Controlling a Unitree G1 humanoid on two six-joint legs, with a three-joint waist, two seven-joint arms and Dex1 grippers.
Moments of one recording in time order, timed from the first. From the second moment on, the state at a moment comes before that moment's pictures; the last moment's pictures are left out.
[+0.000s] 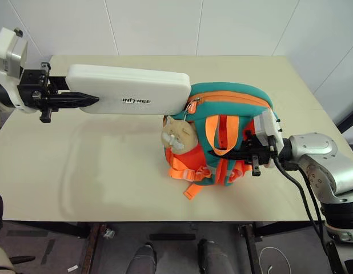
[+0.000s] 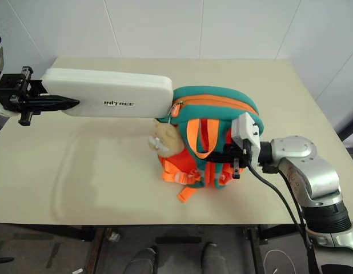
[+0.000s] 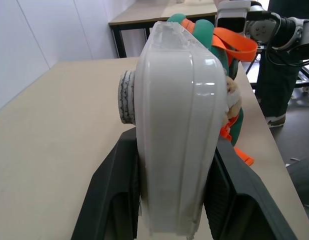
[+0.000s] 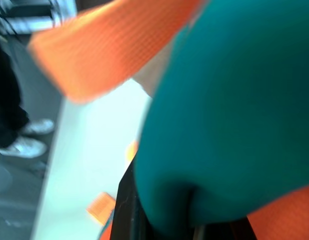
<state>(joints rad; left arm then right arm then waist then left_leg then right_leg) -1.13 1.17 -0.32 0.67 -0.93 0.12 -1.50 -0.54 -0.74 -0.02 -0.23 0.64 0.48 1.20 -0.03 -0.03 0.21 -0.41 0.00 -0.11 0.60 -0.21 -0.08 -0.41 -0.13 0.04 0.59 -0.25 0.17</state>
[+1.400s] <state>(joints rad) -1.21 0.85 -0.40 0.55 -0.53 0.08 -1.46 -0.56 -0.65 -0.07 -0.19 0.73 0.44 1.30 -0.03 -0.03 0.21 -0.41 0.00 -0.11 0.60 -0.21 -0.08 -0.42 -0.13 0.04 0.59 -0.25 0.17</state>
